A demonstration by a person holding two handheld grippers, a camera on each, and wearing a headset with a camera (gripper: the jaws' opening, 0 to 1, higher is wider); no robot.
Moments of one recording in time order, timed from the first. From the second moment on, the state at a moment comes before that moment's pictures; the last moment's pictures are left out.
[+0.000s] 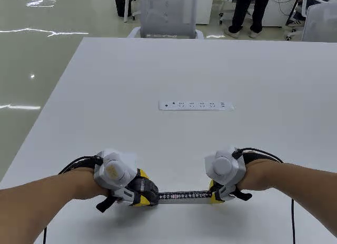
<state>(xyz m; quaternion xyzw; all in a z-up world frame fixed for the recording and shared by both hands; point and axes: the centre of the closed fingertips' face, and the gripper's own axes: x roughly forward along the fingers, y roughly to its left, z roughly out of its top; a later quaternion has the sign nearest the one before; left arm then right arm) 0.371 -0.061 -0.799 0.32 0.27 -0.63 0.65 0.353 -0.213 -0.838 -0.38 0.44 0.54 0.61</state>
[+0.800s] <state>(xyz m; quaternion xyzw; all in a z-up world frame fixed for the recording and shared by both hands) 0.372 -0.061 -0.799 0.32 0.27 -0.63 0.65 0.352 -0.223 -0.838 -0.38 0.45 0.54 0.61</state>
